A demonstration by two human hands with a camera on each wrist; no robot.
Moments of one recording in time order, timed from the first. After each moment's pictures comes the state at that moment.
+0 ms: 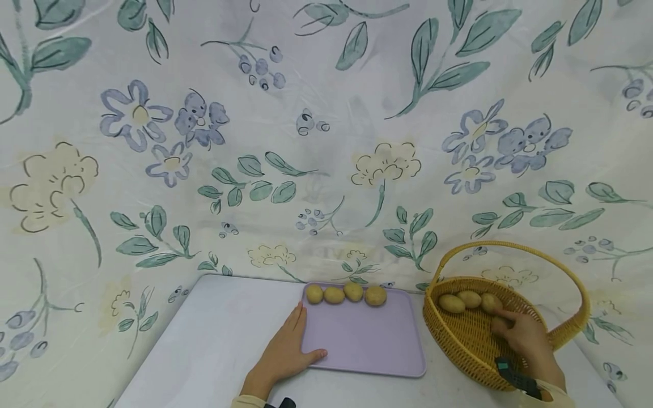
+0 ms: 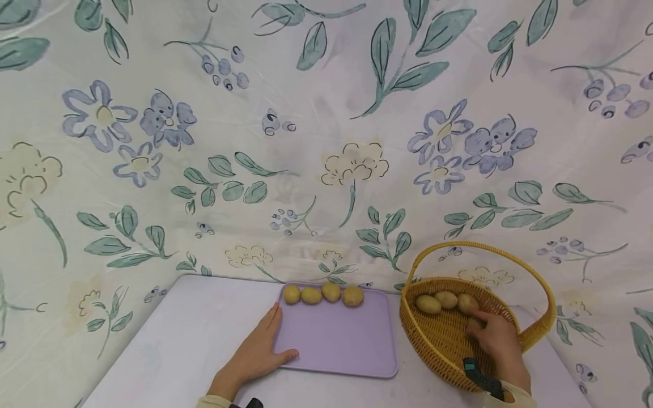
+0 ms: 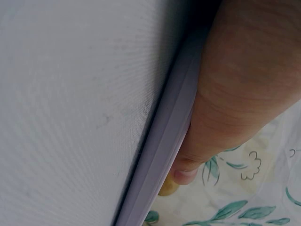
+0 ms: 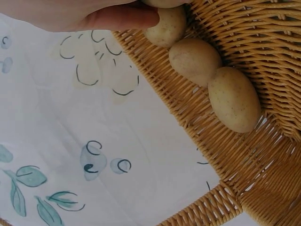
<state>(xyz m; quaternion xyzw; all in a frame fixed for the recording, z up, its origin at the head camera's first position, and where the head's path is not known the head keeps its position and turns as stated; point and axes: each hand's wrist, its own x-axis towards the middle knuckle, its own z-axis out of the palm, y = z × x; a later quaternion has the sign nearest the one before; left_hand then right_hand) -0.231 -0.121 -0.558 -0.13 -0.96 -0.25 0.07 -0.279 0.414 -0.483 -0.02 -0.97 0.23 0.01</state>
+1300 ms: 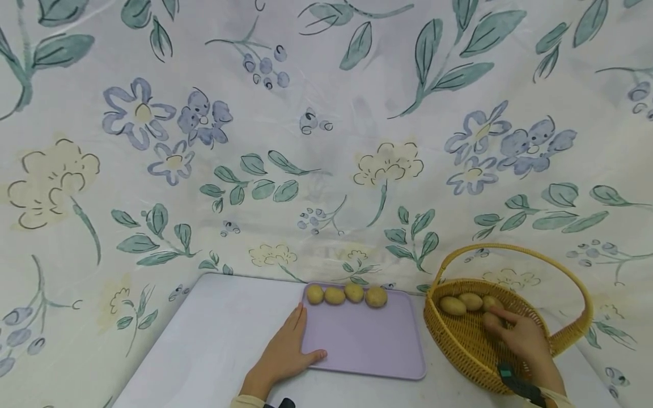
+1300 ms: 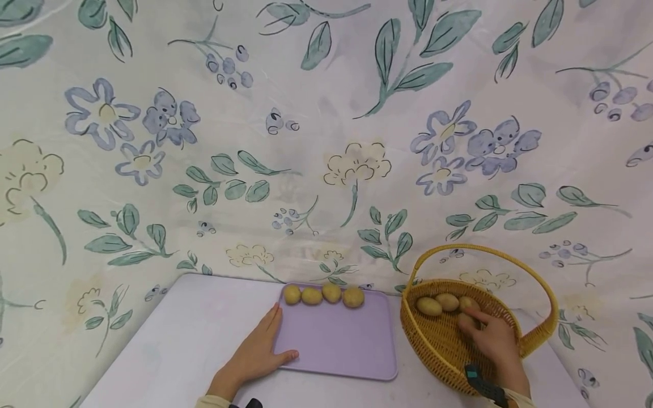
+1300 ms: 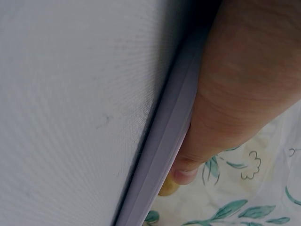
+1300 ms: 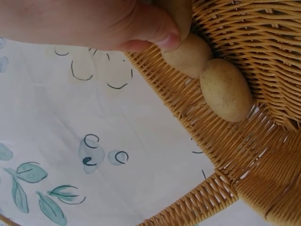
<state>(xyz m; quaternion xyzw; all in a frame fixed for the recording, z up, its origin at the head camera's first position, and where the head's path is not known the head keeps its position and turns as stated) -0.230 -0.122 -0.559 -0.13 -0.96 -0.25 0.06 -0.275 0.403 -0.478 -0.04 -0.97 0.26 0.00</state>
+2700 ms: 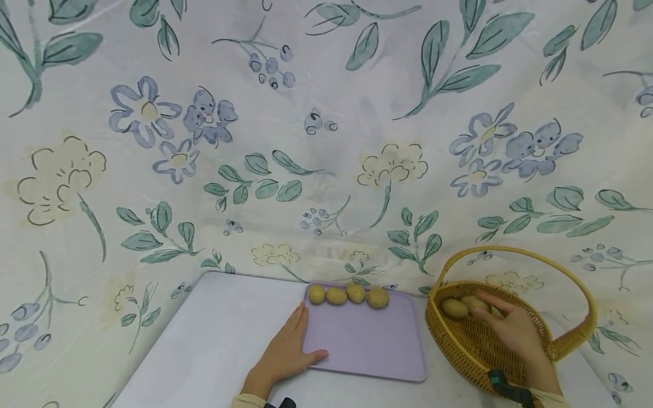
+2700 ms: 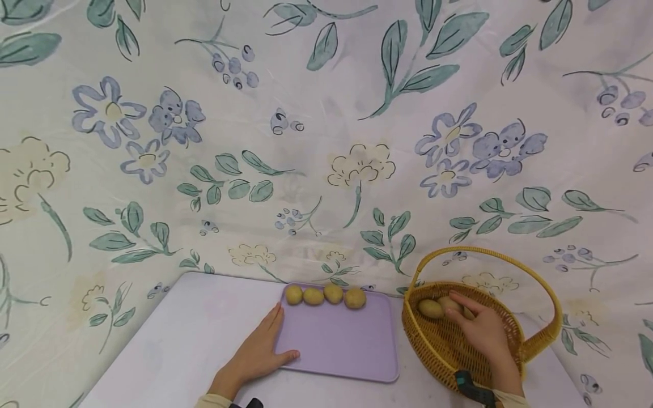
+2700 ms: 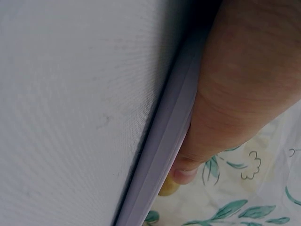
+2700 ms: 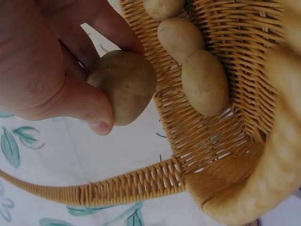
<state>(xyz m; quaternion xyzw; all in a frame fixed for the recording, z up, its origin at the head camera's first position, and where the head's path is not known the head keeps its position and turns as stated) -0.230 -0.122 -0.558 -0.13 -0.96 -0.25 0.06 -0.268 0.364 -0.454 0.03 -0.94 0.32 0.08</state>
